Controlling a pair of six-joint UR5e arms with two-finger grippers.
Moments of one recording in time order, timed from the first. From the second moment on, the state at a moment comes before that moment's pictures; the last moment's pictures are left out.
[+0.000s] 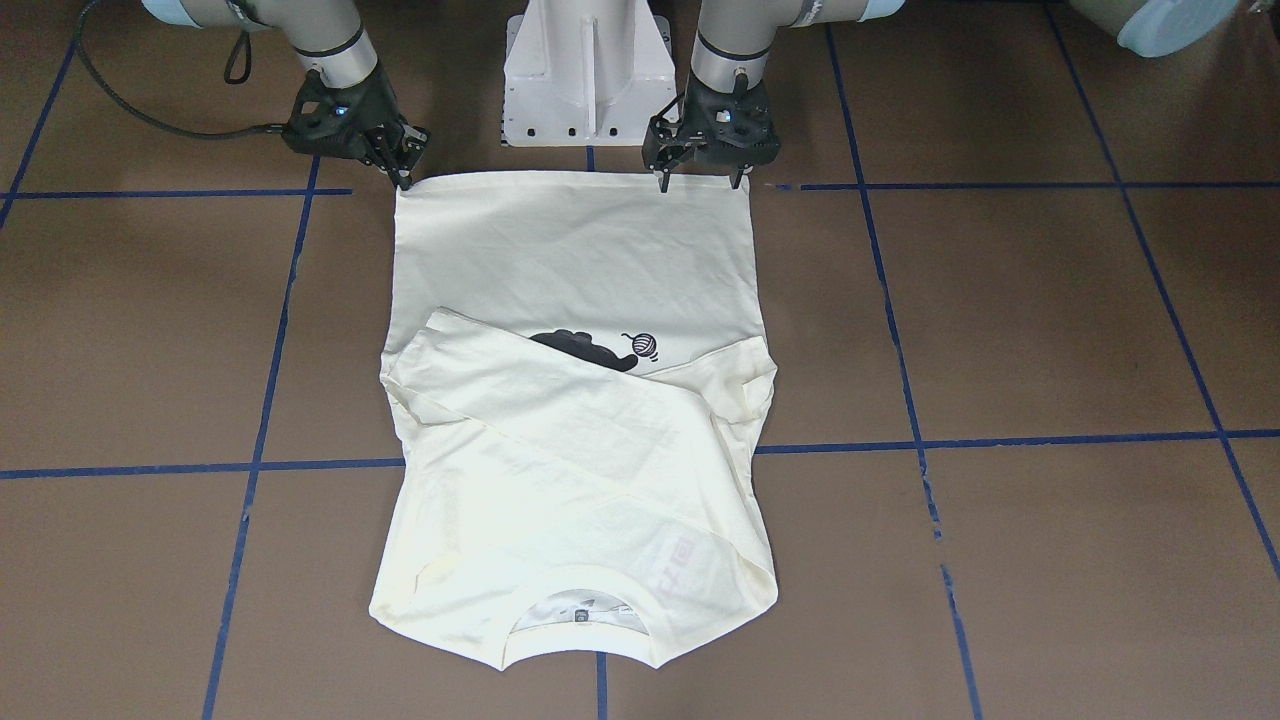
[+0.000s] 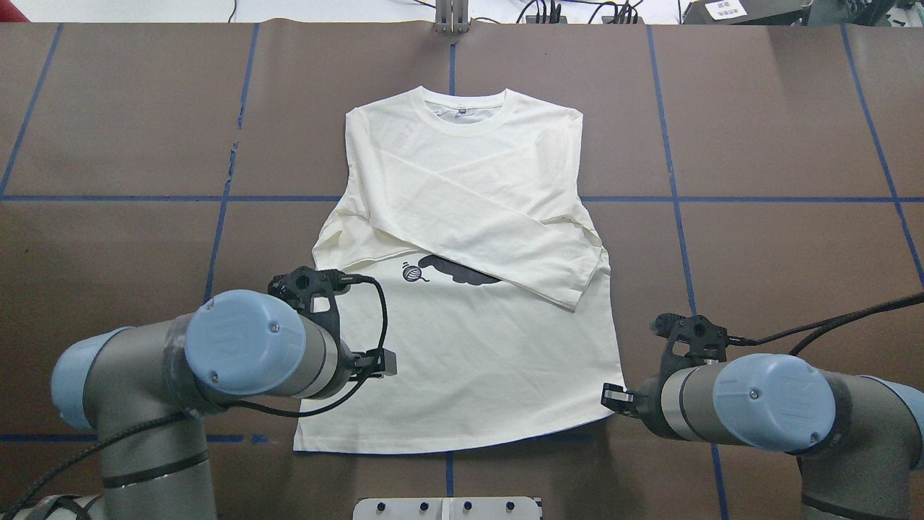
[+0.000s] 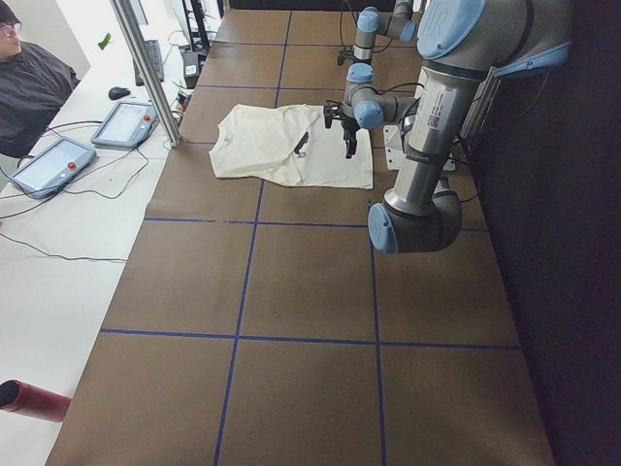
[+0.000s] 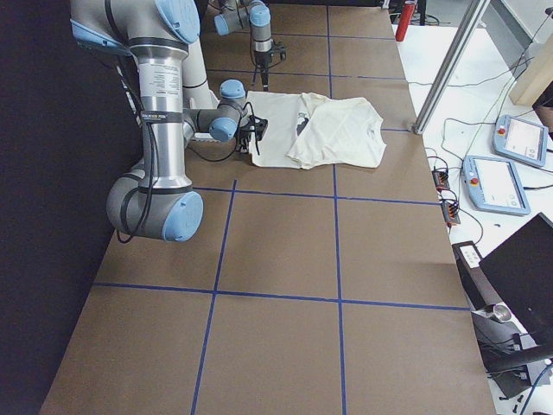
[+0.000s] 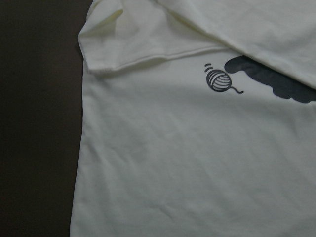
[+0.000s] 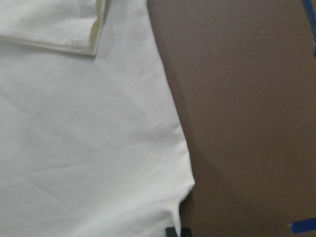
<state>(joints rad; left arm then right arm) -0.29 -2.00 -2.04 -1.50 -1.73 -1.50 0.25 -1.53 2.16 -1.34 1.69 1.67</state>
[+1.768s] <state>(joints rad) -0.16 -1.84 -2.00 -1.61 -1.64 -1.63 0.27 -1.52 2.16 -1.34 1.69 1.67</state>
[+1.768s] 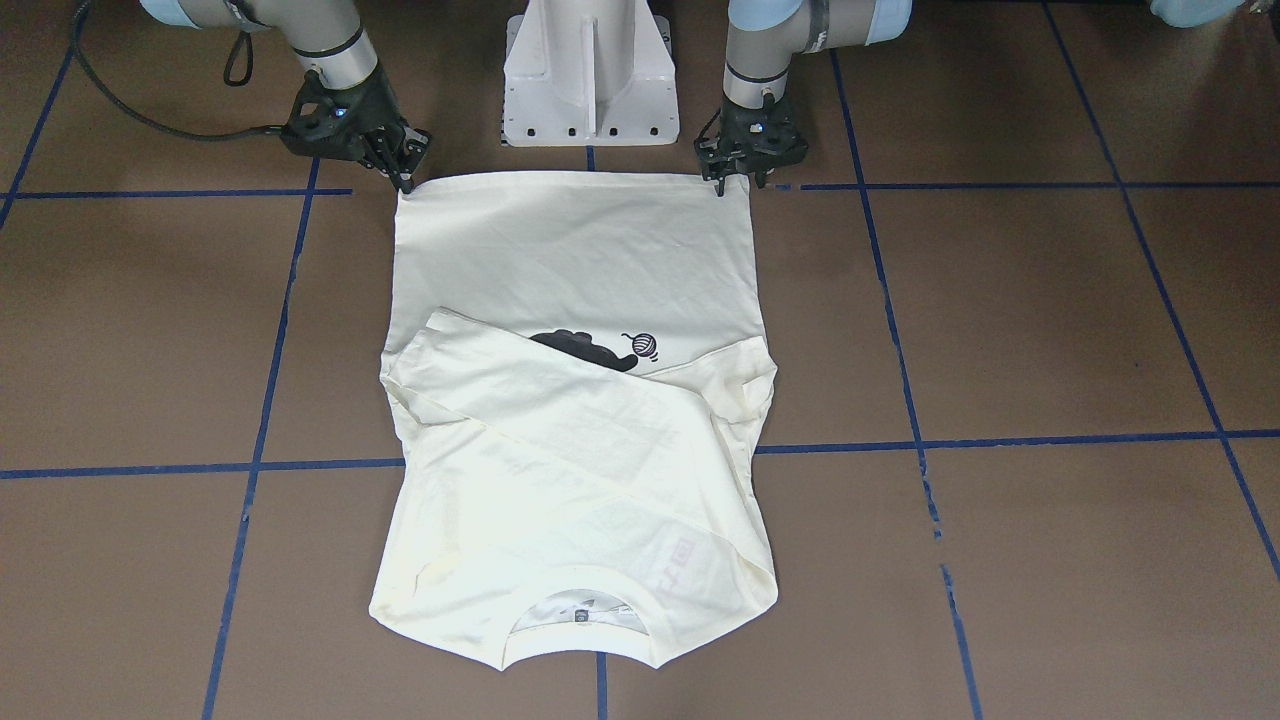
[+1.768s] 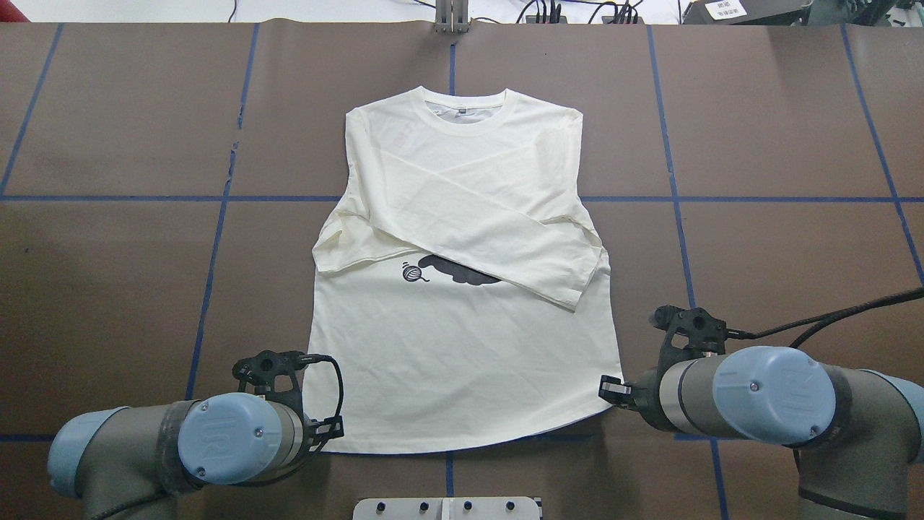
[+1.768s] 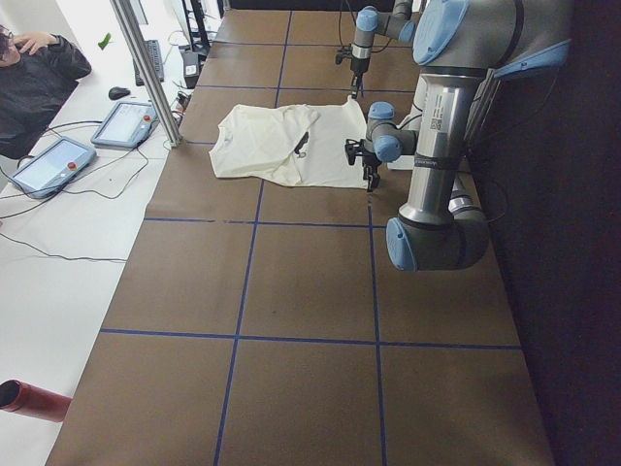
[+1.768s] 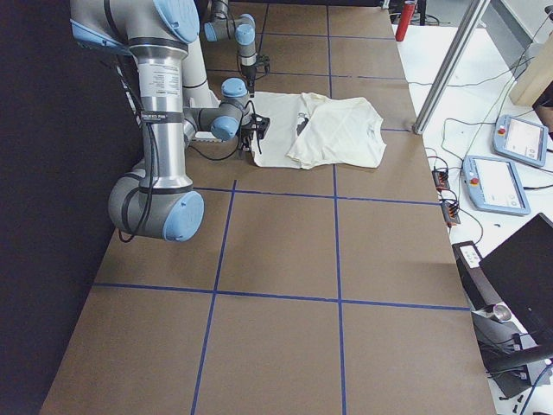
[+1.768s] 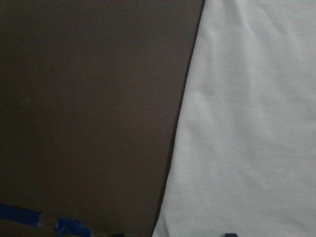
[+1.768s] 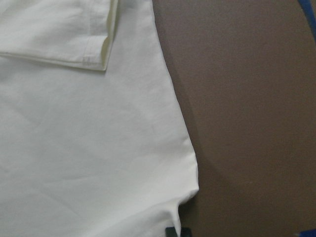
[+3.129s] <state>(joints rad) -0.18 -1.84 -2.20 -1.53 -1.66 -1.57 0.36 -1.57 2.23 -1.34 1.88 1.62</state>
